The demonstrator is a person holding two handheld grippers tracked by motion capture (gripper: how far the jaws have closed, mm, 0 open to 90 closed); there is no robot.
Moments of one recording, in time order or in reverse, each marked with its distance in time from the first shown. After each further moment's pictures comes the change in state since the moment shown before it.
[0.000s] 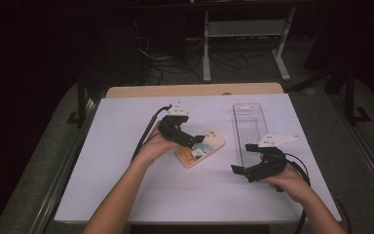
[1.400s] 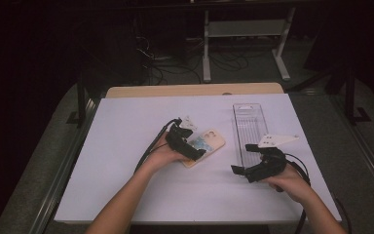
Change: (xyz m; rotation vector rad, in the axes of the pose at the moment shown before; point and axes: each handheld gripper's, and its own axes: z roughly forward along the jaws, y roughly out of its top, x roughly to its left) left arm -0.008 -0.033 0.039 0.180 0.032 0.026; right arm 0.000 0.000 0.000 0.003 -0.002 -0.009
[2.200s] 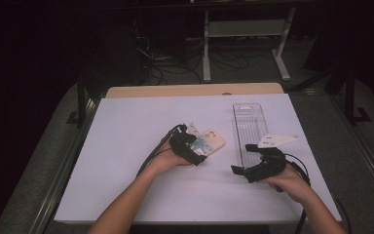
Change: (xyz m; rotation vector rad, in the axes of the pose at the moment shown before) left arm -0.006 -0.009 0.020 0.099 0.014 0.035; right arm 0.001 0.000 0.000 0.003 -0.003 -0.005
